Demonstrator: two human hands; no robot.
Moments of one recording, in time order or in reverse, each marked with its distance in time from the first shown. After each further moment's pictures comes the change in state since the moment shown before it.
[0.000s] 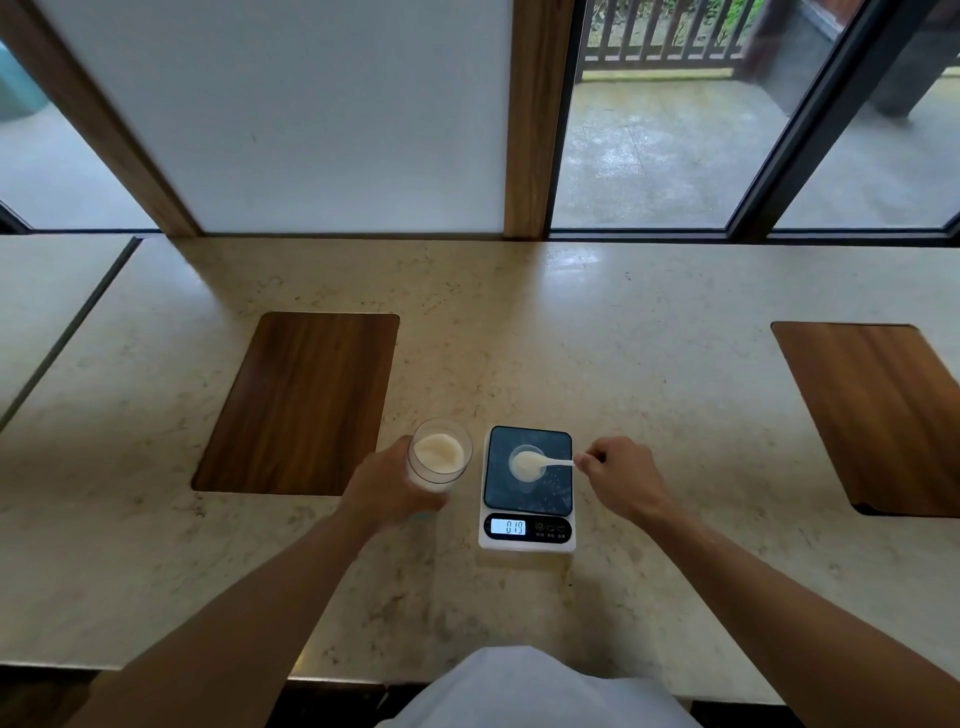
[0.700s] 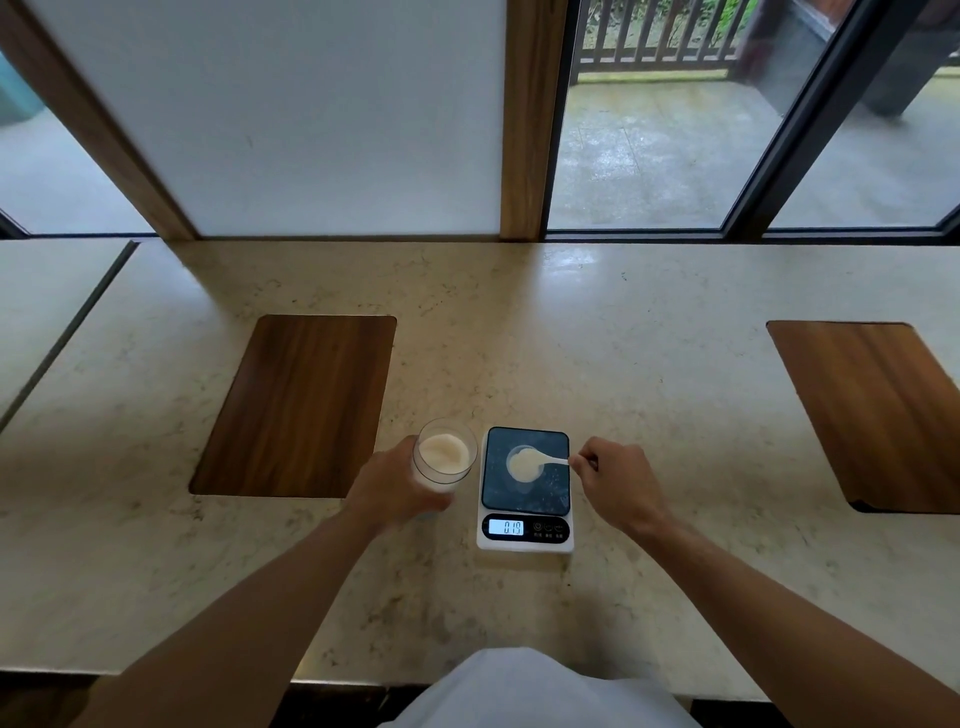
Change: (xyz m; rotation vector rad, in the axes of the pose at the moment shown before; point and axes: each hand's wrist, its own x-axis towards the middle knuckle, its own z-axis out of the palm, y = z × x) left_hand 0.004 0.006 0.004 0.009 -0.020 0.009; right_hand -0.012 0.000 0.001 -0.080 0.112 -0.152
